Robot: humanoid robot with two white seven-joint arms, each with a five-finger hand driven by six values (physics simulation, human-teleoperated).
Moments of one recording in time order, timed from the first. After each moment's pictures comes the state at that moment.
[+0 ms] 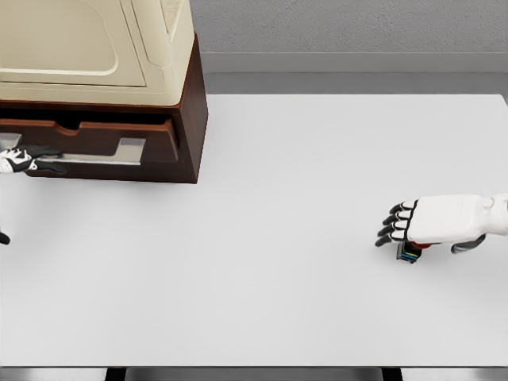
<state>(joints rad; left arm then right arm) -0.93 1.47 -1.20 -1.62 0.57 -0.40 -0.60 -0.71 -1.20 0.94 -1.76 0.38 -0.61 0.61</state>
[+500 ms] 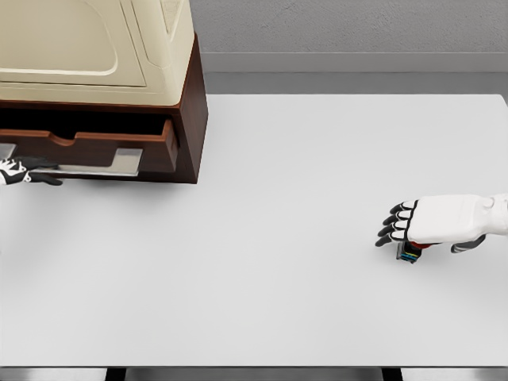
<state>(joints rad) -0.93 1.53 -1.22 -1.68 0.57 -0.43 -0.61 -0.71 -1.20 0.94 -1.76 0.38 -0.61 0.61</state>
